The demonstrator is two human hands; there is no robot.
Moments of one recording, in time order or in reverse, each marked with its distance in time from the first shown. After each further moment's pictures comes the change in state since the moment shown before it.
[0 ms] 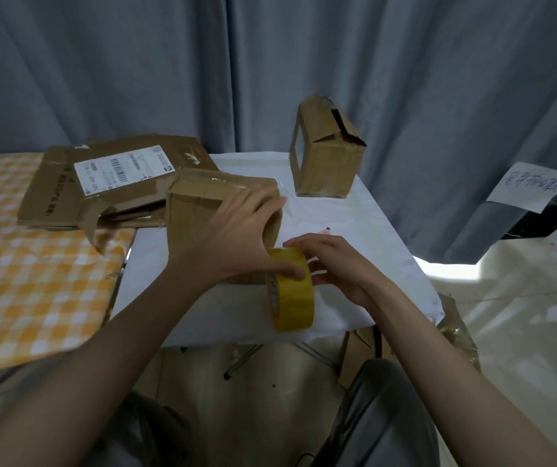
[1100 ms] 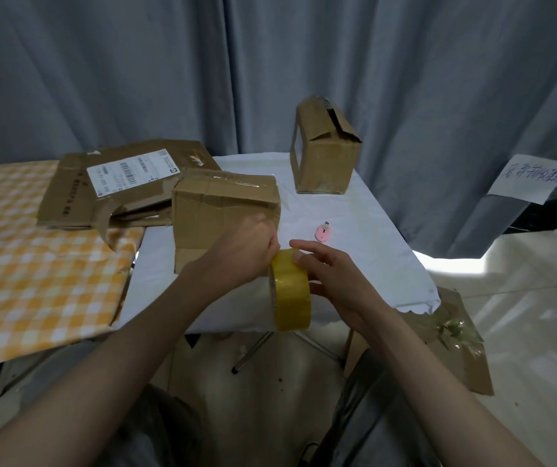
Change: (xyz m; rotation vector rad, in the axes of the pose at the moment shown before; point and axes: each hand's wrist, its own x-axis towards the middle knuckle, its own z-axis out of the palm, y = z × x) left_hand -0.024 0.043 -0.010 -0.151 -0.120 -0.186; right_hand -0.039 0.028 0.020 0.127 0.096 -0.118
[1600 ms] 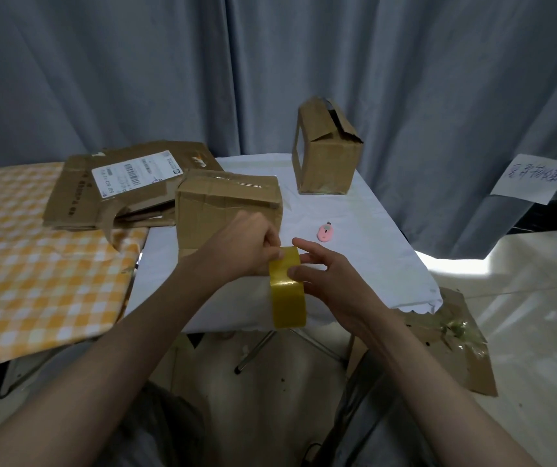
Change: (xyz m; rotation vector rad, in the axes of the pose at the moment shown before) left_hand -0.001 -0.002 -0.014 -0.119 -0.048 -0.012; right_hand -0.004 0.004 0.005 0.058 -0.040 -0.012
